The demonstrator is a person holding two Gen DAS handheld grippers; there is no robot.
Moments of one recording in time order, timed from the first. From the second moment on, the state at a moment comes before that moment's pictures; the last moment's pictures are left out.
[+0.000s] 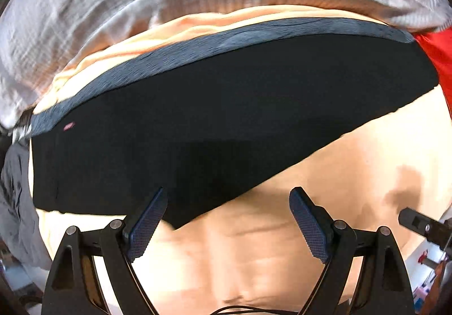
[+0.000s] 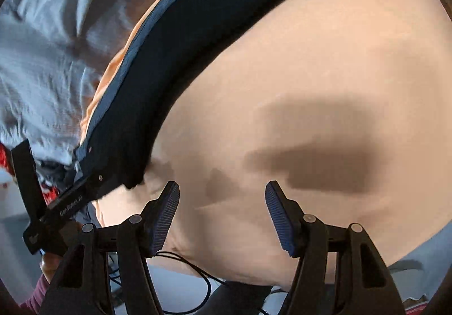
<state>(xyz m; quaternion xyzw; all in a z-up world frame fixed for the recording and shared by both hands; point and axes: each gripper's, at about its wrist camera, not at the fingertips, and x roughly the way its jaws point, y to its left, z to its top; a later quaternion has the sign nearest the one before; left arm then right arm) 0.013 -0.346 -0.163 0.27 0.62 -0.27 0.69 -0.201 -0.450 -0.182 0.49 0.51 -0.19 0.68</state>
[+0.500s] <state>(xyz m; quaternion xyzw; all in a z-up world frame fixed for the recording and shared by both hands) 0.007 -0.433 -0.164 0.25 0.62 -0.26 0.70 -0.251 -0.578 -0.177 0.59 0.37 -0.23 0.68</state>
